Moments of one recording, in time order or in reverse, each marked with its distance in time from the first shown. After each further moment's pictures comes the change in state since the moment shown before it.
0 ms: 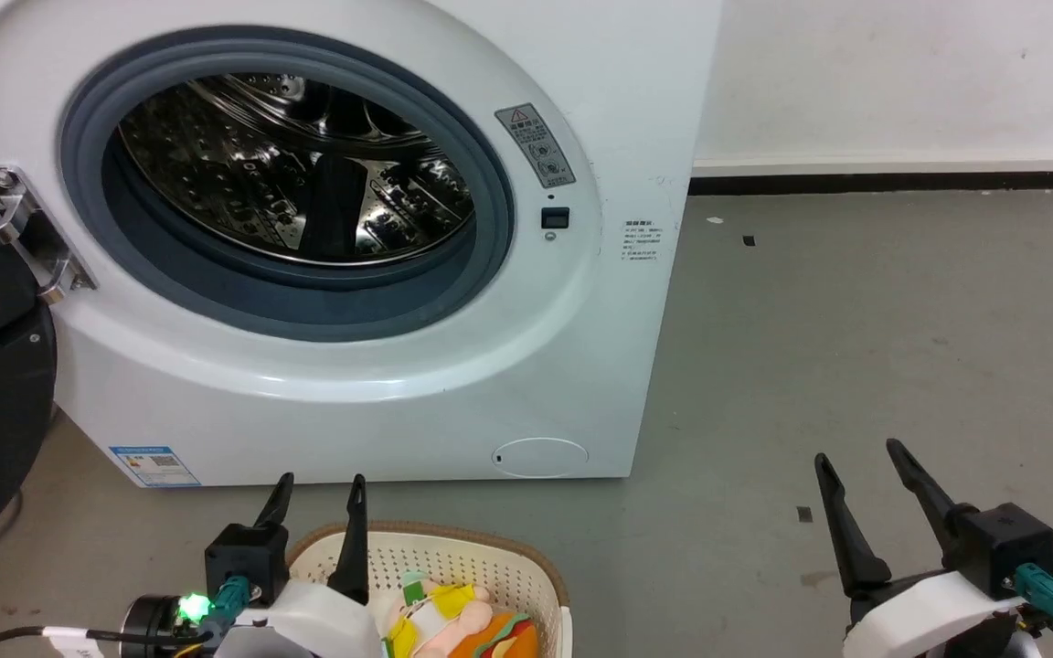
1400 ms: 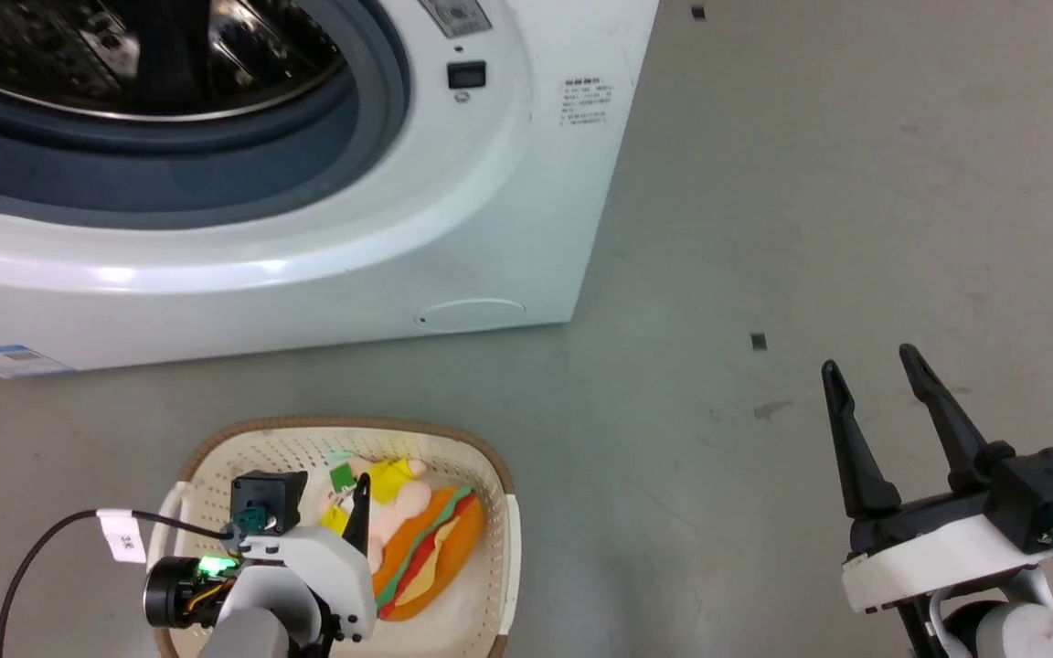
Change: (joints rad) left arm -0.292 0.067 -0.073 0.546 -0.119 -0.030 -0.049; right arm -0.106 0.000 0.017 -0.045 0.046 0.000 -0.088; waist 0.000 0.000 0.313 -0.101
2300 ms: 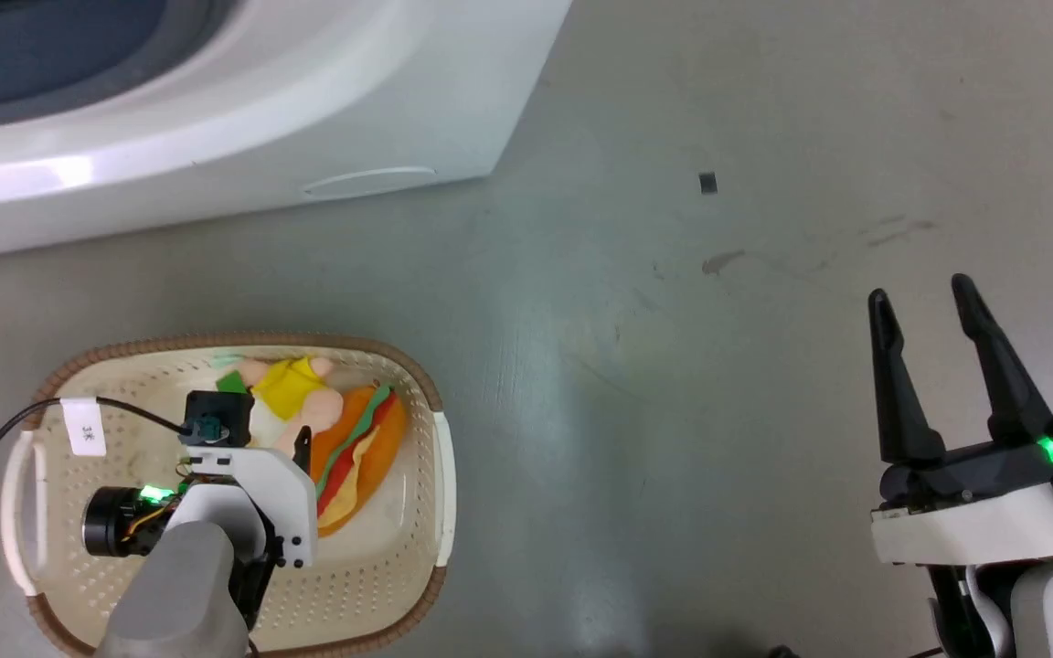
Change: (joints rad) left arm -0.261 0.103 -0.082 0.302 -0.065 0.000 0.061; right arm -0.061 0.000 -0.024 -0.070 0.071 0.000 -0.055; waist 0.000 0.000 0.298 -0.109
